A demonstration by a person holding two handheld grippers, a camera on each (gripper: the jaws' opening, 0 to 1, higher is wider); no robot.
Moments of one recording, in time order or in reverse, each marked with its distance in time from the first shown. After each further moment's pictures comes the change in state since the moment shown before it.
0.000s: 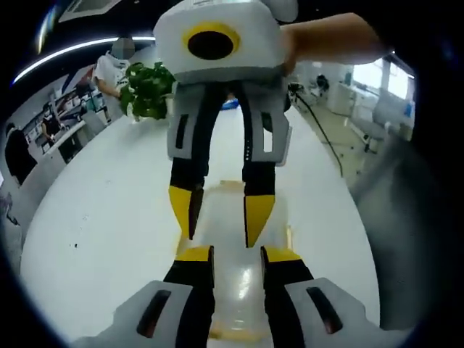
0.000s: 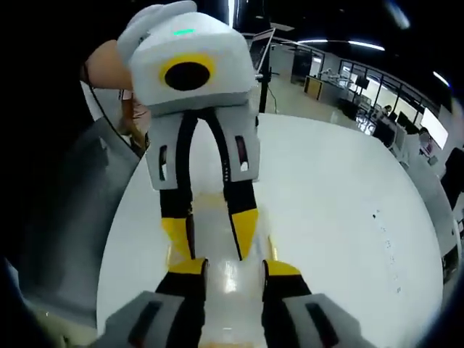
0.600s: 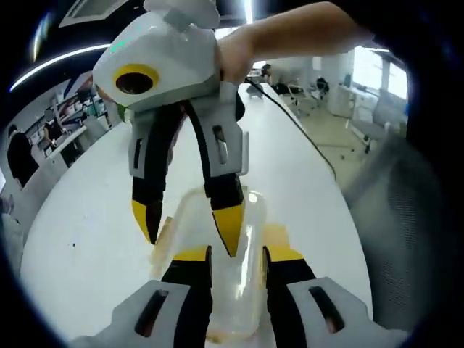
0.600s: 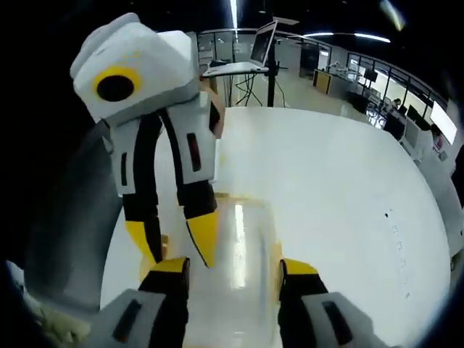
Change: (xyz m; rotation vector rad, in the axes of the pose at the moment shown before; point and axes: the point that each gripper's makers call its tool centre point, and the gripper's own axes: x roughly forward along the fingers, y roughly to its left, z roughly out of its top) left arm -0.001 -0.028 -0.002 0.020 -0.025 0.024; right arm 0.014 -0.004 -0.001 0.001 0.039 0.079
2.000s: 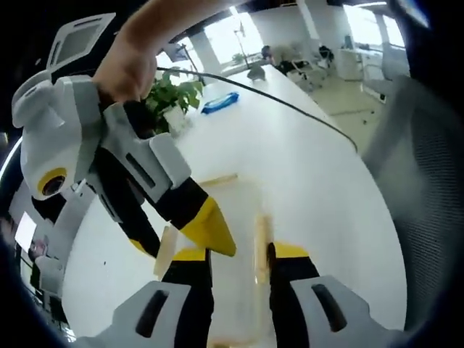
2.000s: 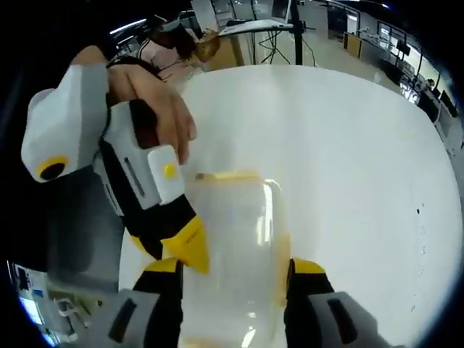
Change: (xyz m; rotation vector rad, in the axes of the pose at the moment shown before) left arm 0.014 -0.007 -0.010 0.243 0.038 0.196; right arm 0.014 0.008 -0.014 -0.003 0.284 0.194
